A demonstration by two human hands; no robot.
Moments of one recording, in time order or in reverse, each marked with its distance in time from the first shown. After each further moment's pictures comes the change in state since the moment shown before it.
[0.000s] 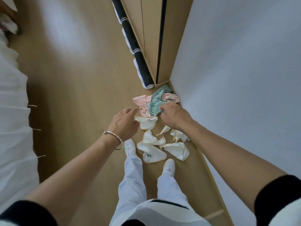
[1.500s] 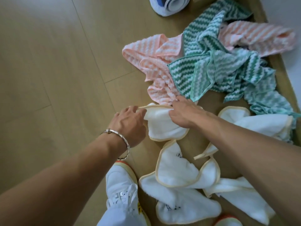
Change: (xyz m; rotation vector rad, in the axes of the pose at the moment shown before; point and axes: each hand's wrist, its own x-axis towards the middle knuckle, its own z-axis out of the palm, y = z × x) left_hand 0.402 -0.277 0.458 0.165 -0.294 -0.039; right_hand 0.494 0.148 0.469 -0.070 -0.391 0.141
